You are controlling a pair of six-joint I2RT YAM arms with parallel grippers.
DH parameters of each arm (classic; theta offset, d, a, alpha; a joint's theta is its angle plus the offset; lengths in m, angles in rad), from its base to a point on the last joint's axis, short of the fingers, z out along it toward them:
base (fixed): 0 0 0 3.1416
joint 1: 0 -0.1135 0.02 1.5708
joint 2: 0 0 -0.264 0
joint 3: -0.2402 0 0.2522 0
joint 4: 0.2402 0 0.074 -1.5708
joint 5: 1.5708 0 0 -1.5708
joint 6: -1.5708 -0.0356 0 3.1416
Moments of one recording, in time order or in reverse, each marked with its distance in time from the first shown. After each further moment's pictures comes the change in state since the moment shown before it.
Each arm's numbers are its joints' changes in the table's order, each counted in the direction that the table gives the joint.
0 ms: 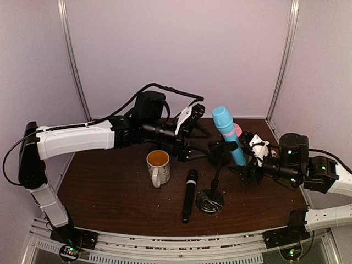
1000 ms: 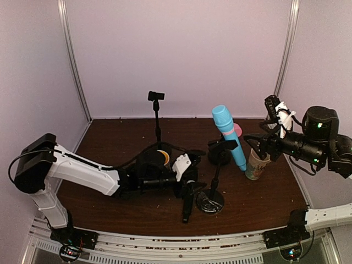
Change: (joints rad) left arm 0.193 -0.033 0.558 -0.538 -0.648 0.167; right arm -0.011 0.018 -0.330 0.214 0.122 -0.134
